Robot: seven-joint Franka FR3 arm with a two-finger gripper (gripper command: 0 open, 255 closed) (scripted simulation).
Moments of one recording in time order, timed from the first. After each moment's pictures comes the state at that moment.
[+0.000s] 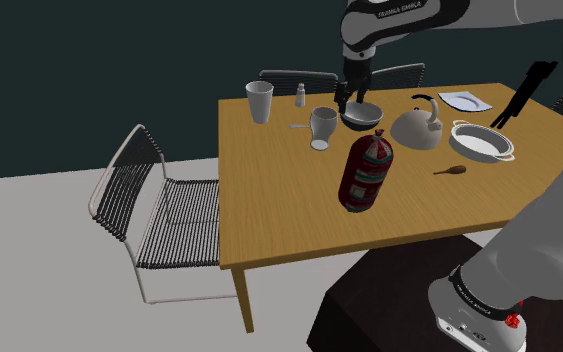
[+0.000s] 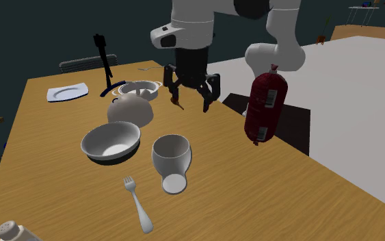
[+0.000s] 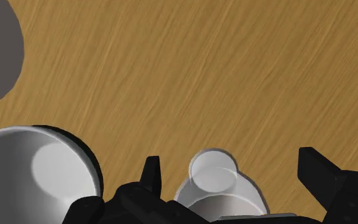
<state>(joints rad) -0.04 0.07 -0.16 -1.88 -0.07 1.90 -0.20</state>
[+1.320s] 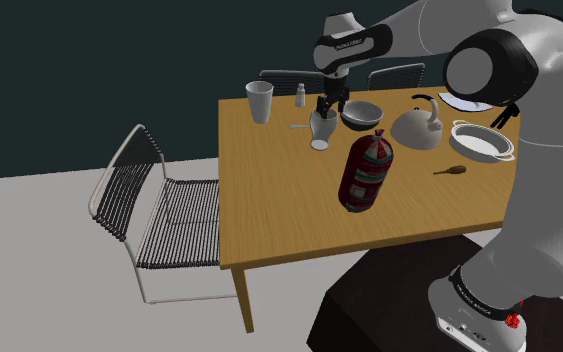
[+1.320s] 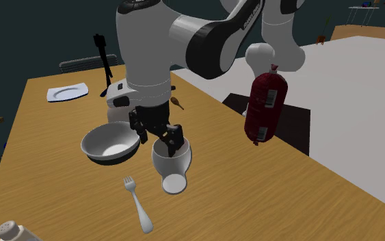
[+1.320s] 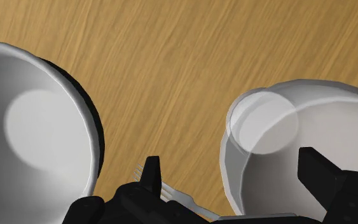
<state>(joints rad) -0.09 0.49 -0.17 -1.53 -0.02 1.96 -0.23</state>
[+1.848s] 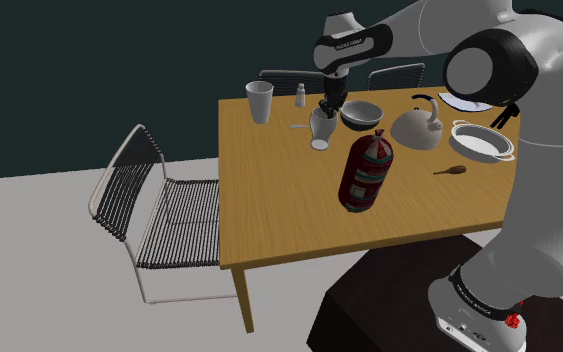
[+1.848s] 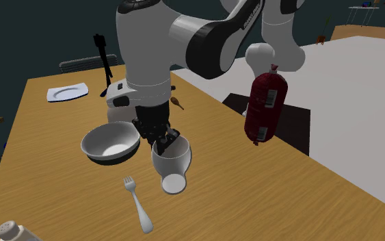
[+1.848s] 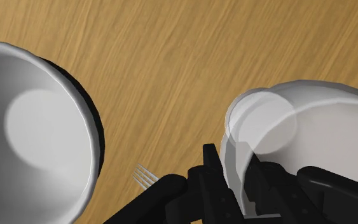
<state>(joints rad) -0.09 0.49 -0.17 -1.53 -0.02 1.96 -0.23</state>
